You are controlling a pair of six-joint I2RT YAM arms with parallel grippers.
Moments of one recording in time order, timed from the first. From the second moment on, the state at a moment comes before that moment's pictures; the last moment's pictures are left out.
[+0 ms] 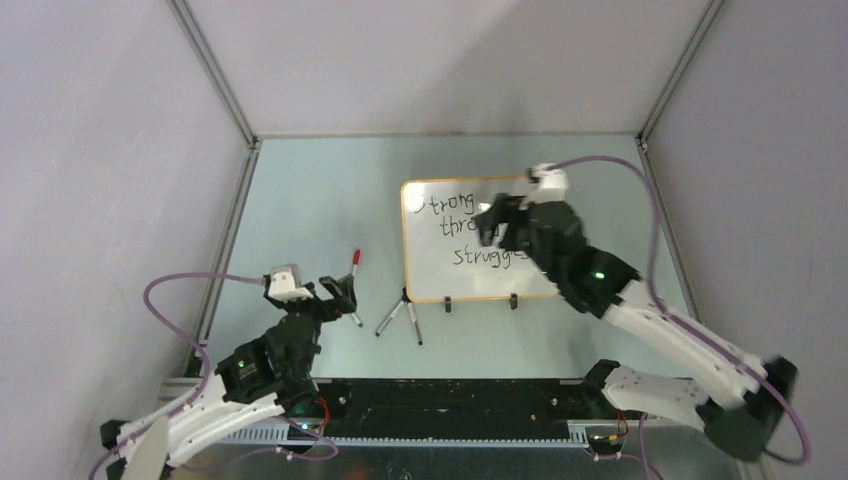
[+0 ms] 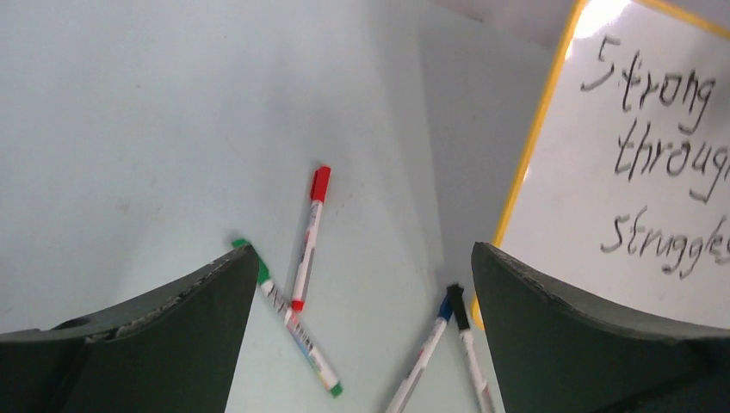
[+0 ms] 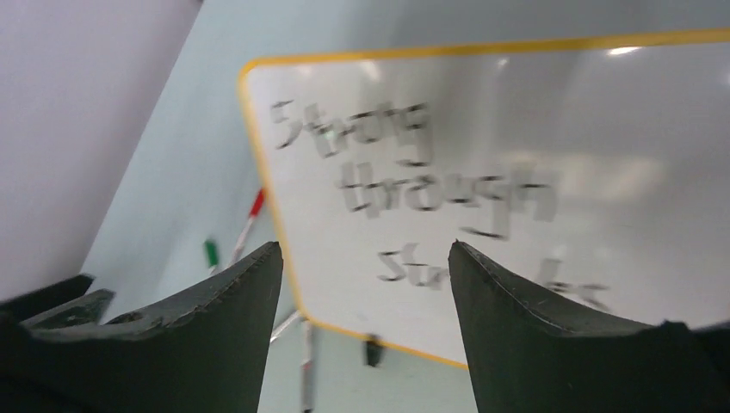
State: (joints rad) left arm -1.13 0.15 0.34 -0.51 -1.05 -0.62; right arm 0.86 1.12 1.04 -0.25 0.35 0.51
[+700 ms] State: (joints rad) left arm -0.35 0.71 0.34 0.20 -0.61 -0.37; right arm 0.12 0.91 0.45 -0.02 0.52 0.34
